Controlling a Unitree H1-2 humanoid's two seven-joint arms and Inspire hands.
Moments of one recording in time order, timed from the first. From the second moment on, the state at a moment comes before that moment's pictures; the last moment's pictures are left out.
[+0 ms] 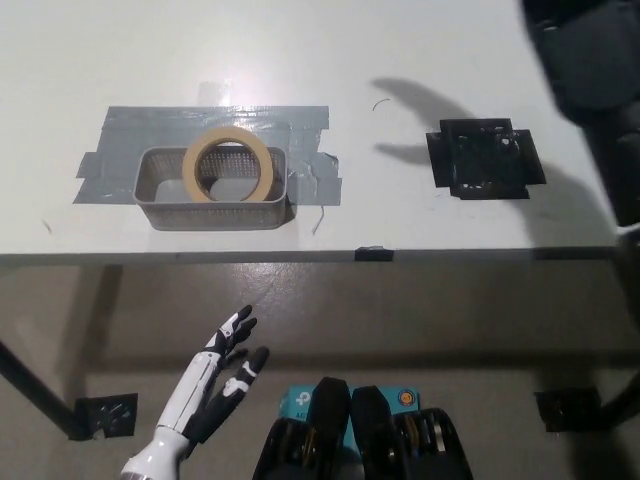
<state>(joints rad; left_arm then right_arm) -0.01 0.16 -0.15 -0.08 0.18 0.03 -0.11 -1.31 -0.25 0.13 0.60 -0.30 0.18 0.55</state>
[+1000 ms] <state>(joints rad) -0.01 0.15 -0.11 -0.04 0.18 0.02 -0.10 -0.19 -0.21 -0.14 -0.37 0.04 0.26 0.59</state>
